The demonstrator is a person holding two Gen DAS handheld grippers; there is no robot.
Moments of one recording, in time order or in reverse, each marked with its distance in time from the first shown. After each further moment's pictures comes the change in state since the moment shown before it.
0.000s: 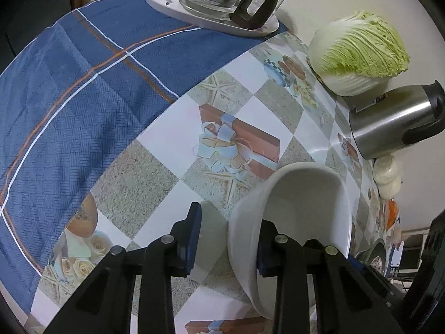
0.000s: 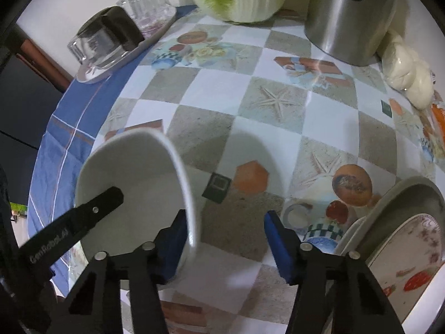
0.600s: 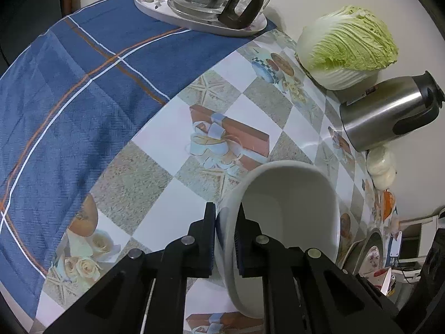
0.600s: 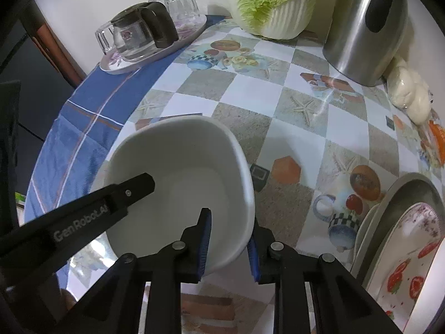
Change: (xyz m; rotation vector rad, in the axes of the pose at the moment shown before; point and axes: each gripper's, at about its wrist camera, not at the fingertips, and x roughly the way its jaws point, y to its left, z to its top) left arm -0.008 -0.003 -0.003 0.042 0.012 -0.028; right arm -0.010 0.038 -0.021 -0.055 -0.062 -0.007
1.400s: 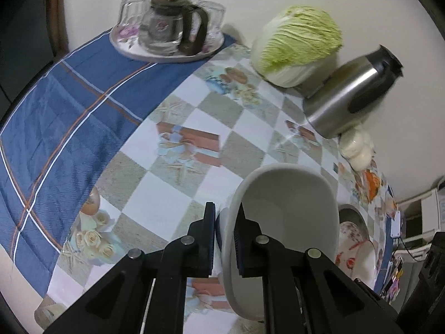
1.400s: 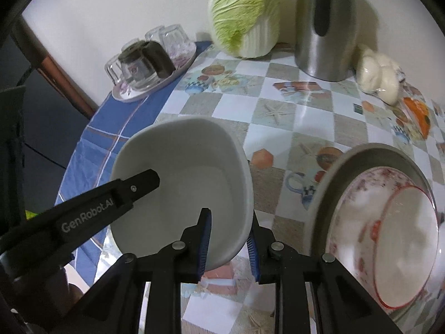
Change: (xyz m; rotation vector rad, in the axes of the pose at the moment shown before) left arm -0.061 -0.062 -0.028 0.139 -0.079 0.018; right arm -0.076 -0.034 -0.030 0.128 -0.089 0.080
